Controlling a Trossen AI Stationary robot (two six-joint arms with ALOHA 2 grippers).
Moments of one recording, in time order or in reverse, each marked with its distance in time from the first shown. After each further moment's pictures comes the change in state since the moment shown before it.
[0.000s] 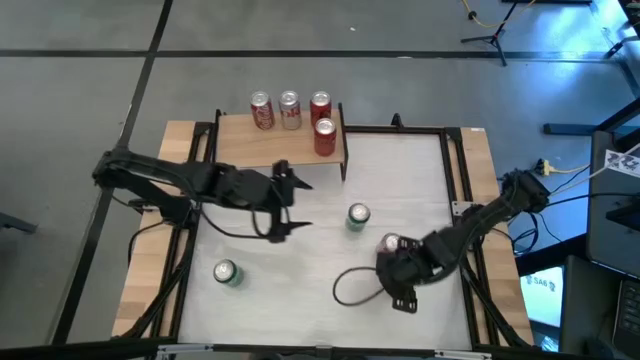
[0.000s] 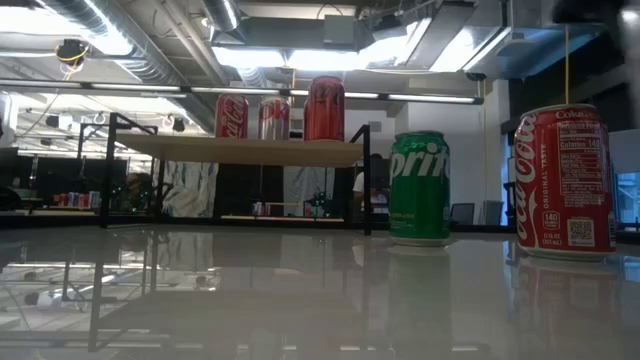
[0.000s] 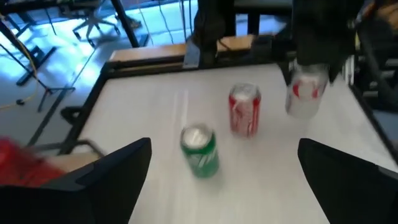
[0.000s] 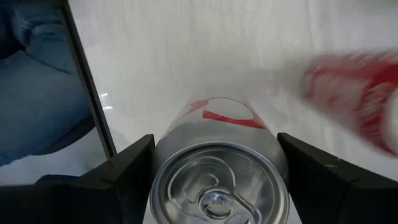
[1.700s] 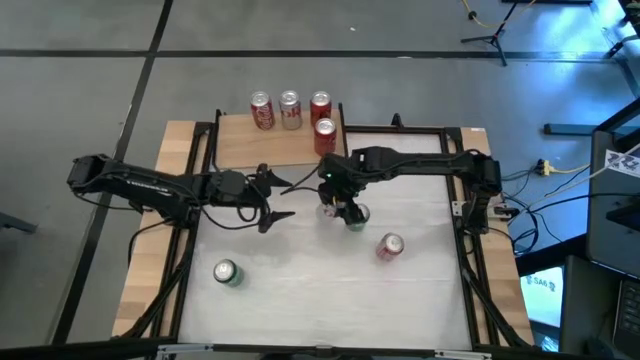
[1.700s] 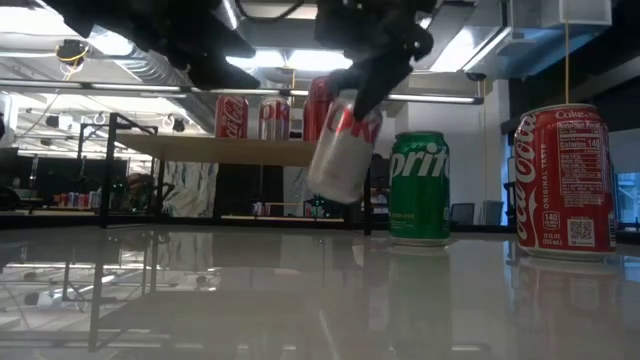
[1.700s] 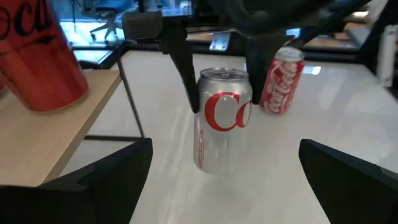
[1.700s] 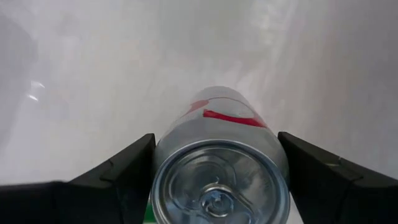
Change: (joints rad) left arm 0.182 -0.322 -0.801 0.644 0.115 -0.063; right arm -0.689 0.262 0.254 0.188 -0.121 -1.241
